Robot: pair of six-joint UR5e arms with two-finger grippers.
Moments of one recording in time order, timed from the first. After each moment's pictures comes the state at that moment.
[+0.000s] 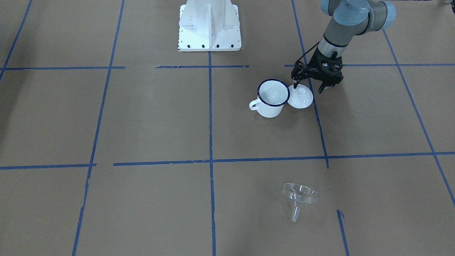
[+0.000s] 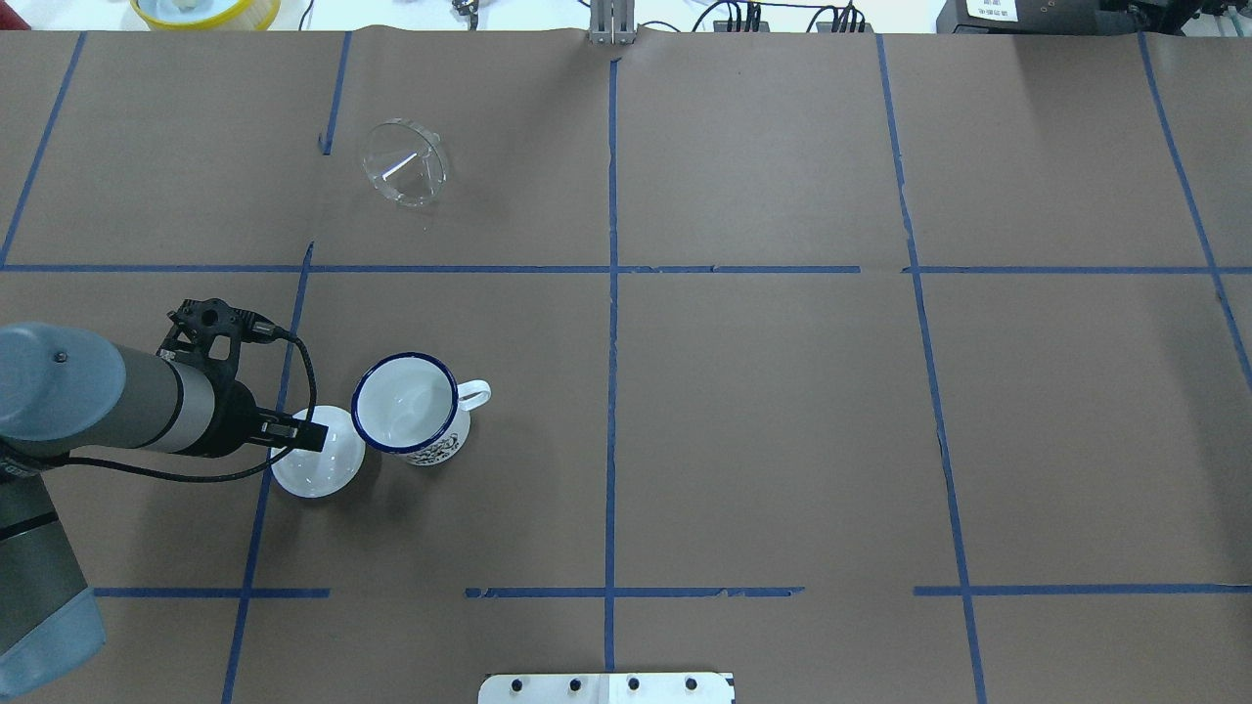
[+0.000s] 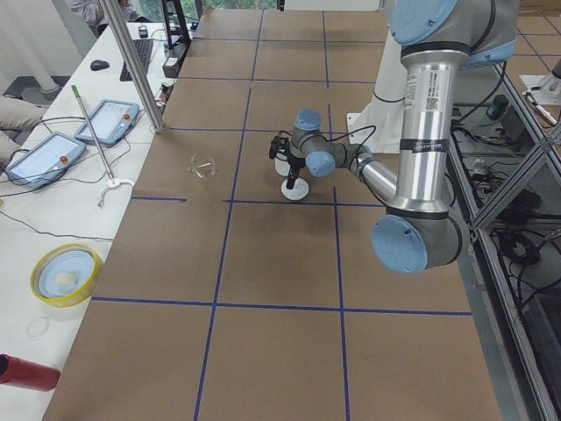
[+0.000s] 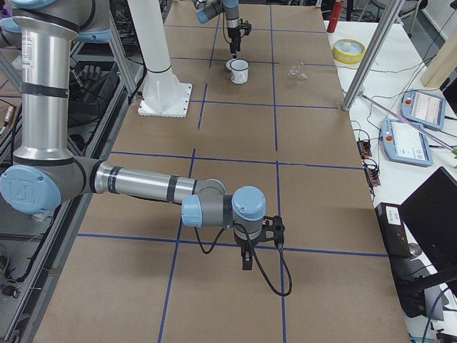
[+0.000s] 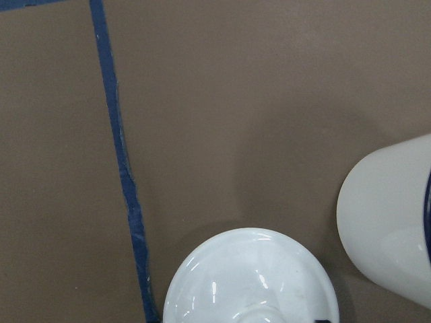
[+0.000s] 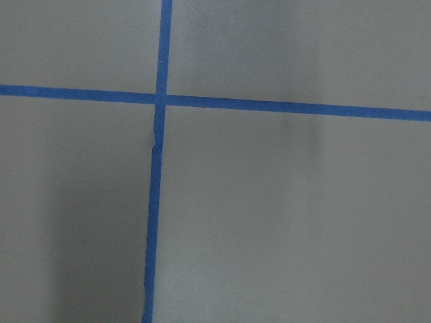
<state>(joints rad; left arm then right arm) -0.58 -1.61 -2.02 -1.99 -1.85 -0.99 1.56 -1.68 1.56 -1.39 2.29 0.01</state>
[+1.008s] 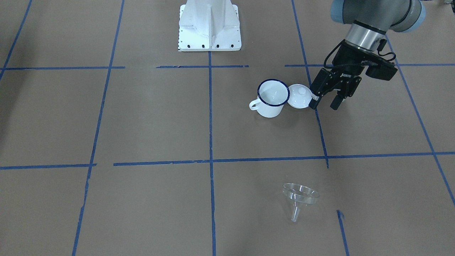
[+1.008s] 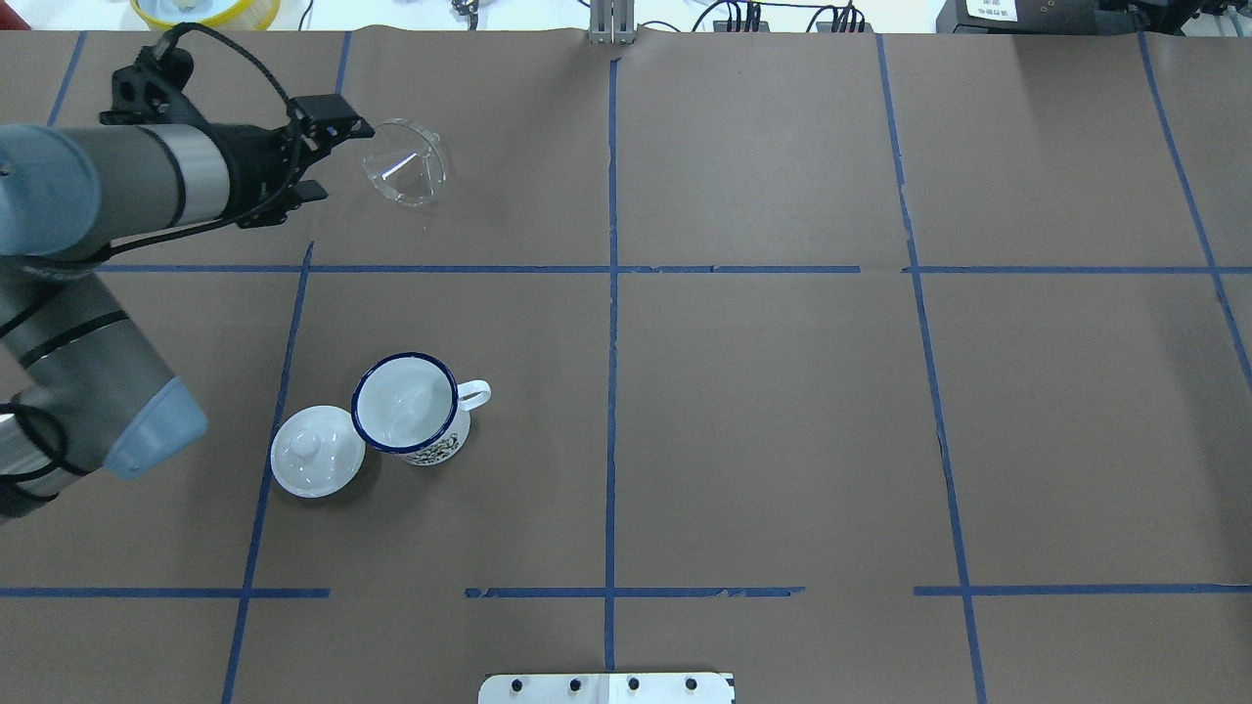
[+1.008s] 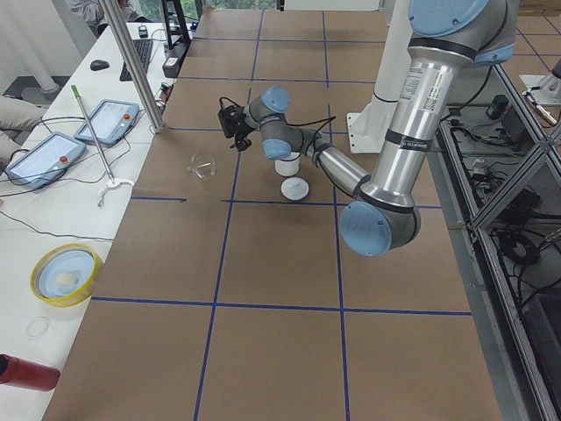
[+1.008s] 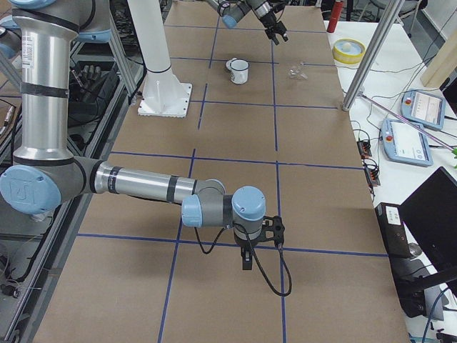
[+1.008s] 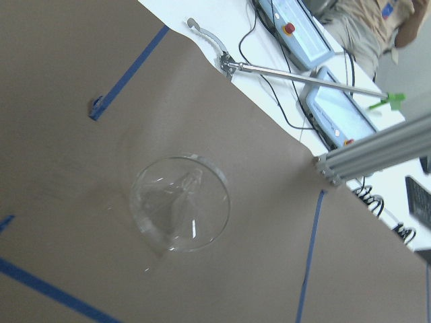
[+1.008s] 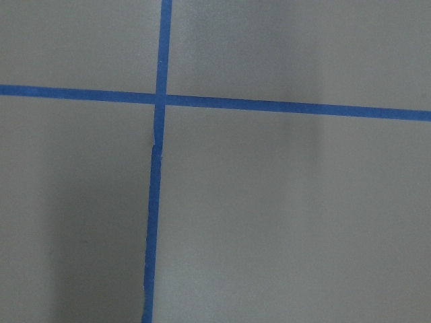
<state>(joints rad) -0.80 -1.98 -1.66 -2.36 -1.61 -1.89 1.56 -1.68 1.56 -1.39 2.29 0.01</state>
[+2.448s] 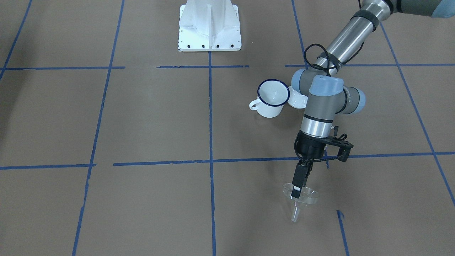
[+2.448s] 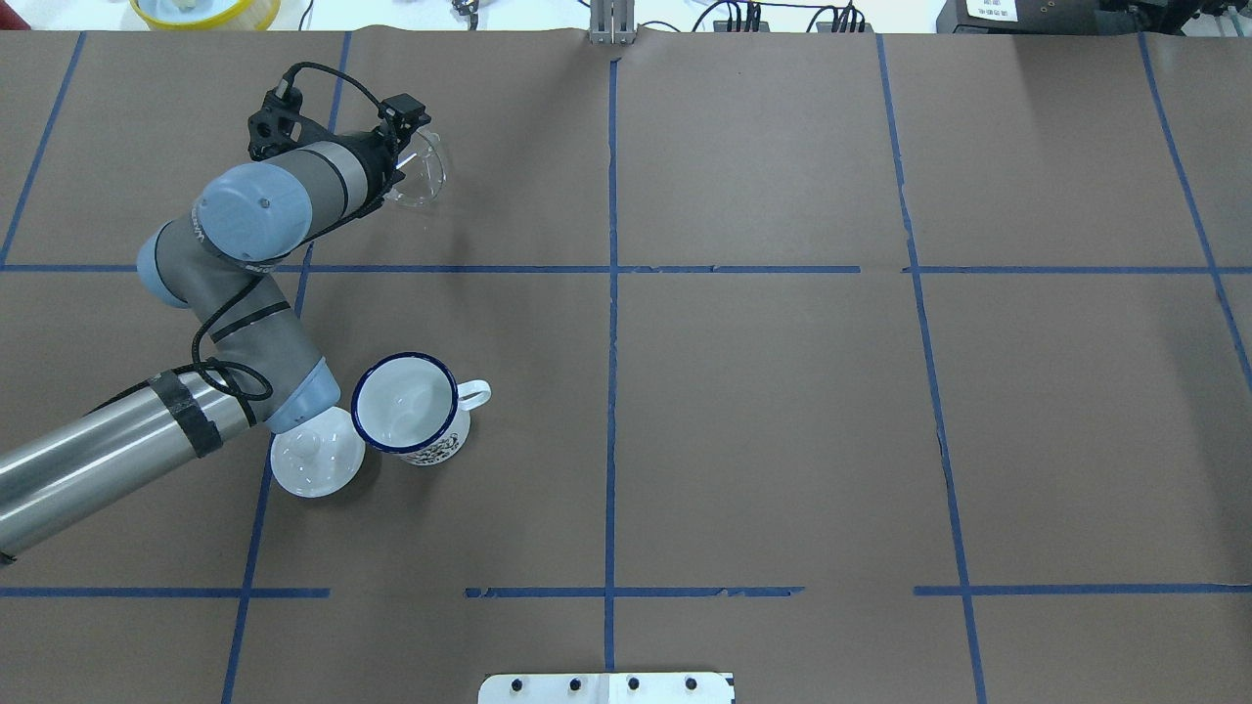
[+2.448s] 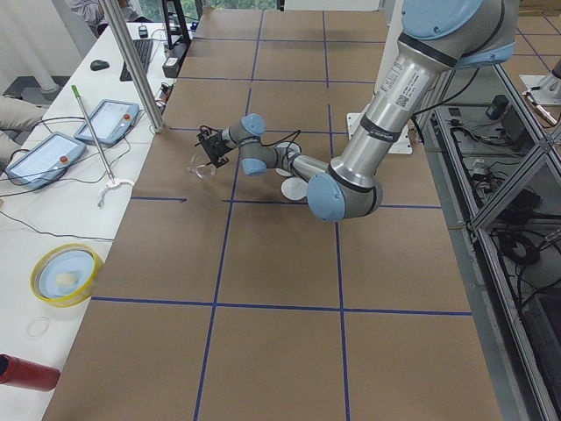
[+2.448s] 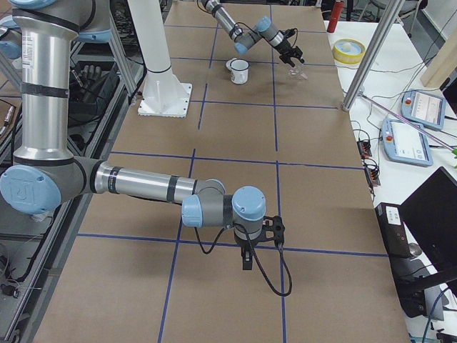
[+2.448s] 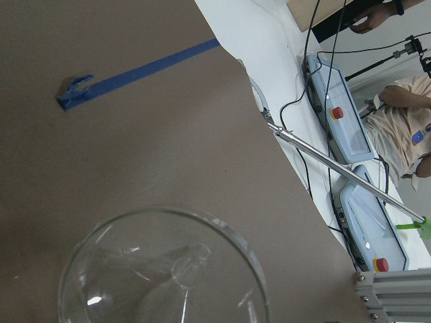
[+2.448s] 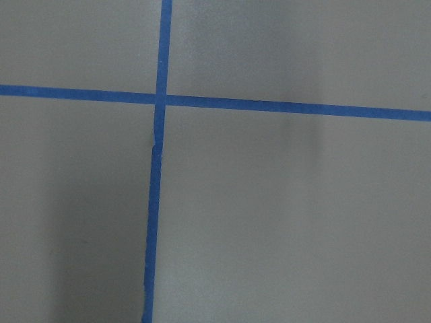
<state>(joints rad) -0.75 -2.19 -1.18 -2.59 -1.40 -2.04 1.56 -1.68 1.56 -1.39 2.29 0.01</state>
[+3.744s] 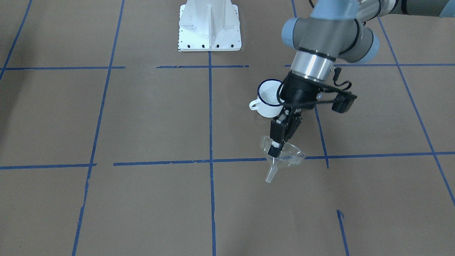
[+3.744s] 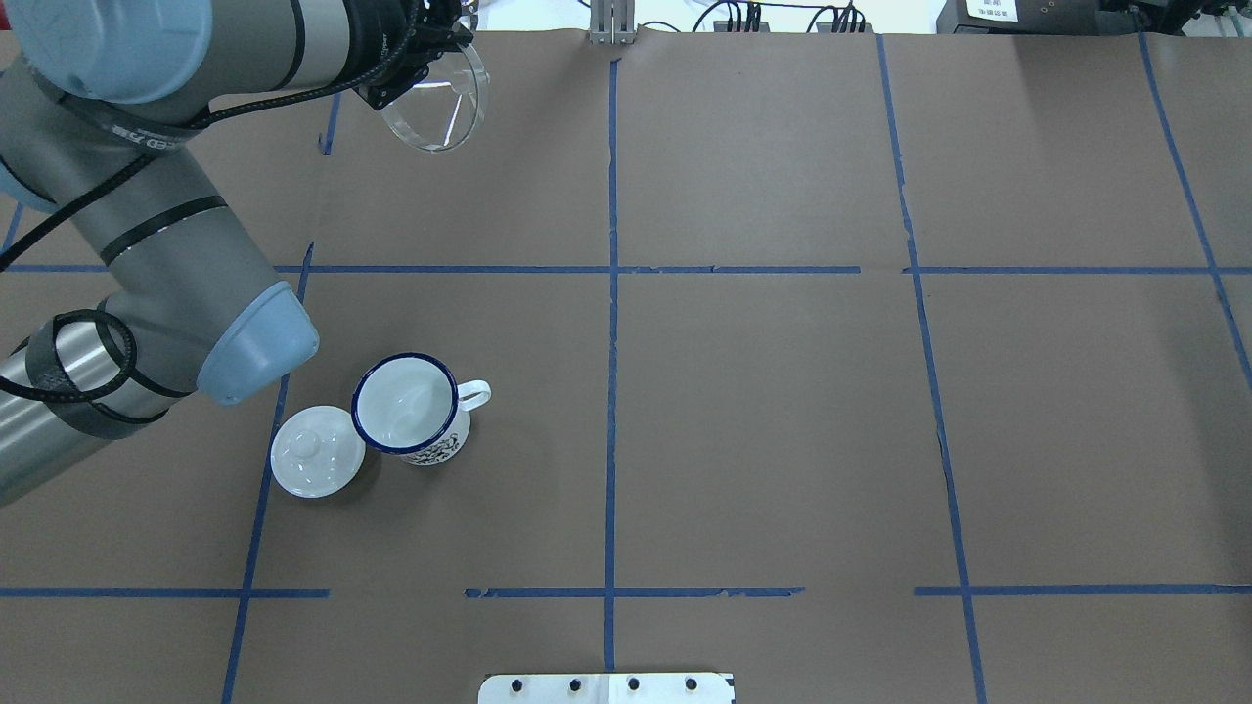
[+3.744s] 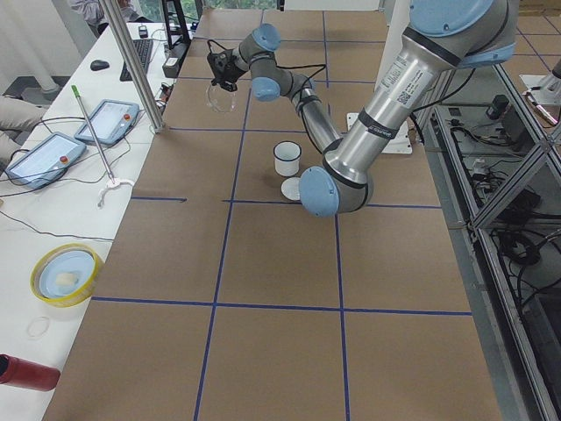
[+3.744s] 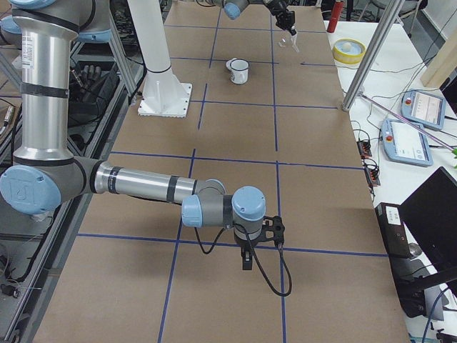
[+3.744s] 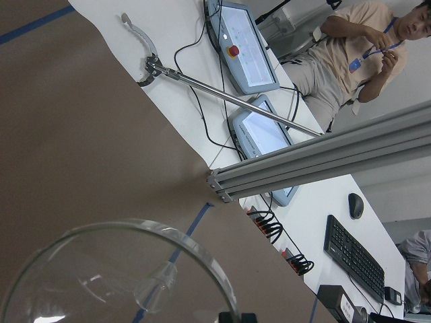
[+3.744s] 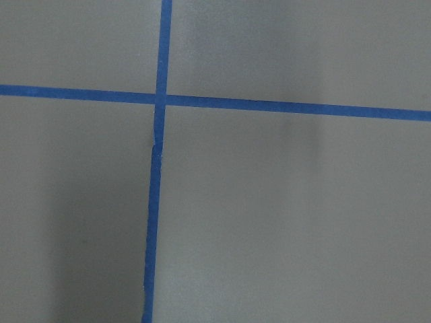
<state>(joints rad) -0.83 -2.22 -1.82 -2.01 -1.65 -1.90 1.56 -1.68 1.56 -1.39 2.29 0.01</state>
